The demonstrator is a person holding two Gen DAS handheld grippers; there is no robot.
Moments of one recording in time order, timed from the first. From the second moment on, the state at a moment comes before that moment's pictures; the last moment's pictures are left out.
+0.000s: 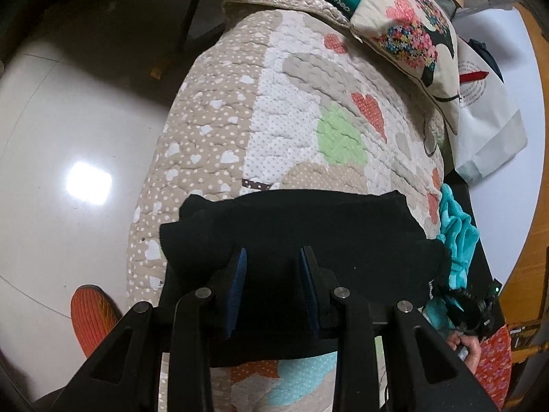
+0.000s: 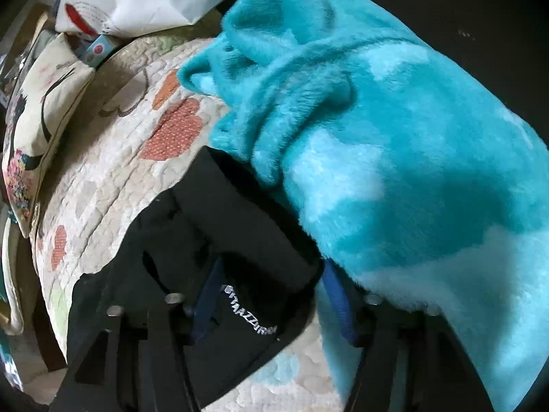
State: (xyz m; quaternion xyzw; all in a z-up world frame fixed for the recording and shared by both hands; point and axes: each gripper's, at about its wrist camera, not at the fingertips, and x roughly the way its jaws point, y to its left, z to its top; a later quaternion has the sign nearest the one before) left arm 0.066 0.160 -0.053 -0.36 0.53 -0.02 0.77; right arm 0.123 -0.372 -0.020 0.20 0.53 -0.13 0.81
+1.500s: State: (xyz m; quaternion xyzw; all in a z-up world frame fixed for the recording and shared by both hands) left arm -0.022 0.296 -0.046 -0.52 0.41 0.11 0.74; right arm 0.089 0.081 -0.055 -0.08 0.59 0.35 0.72
